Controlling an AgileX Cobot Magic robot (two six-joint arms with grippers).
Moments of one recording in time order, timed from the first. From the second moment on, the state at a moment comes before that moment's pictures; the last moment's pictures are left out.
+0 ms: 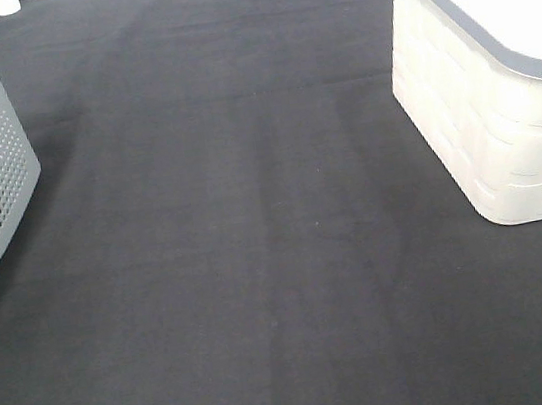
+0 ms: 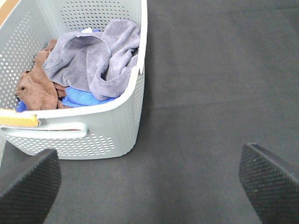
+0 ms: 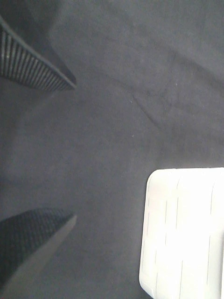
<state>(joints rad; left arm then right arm) 0.01 0.40 -0.84 -0.02 1.13 0.05 0.05 0.00 -0.46 0.09 1.10 -0.11</state>
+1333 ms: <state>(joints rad) 0.25 1.61 -1.44 -0.11 1.02 1.21 0.05 0.00 -0.46 0.09 1.10 -0.11</state>
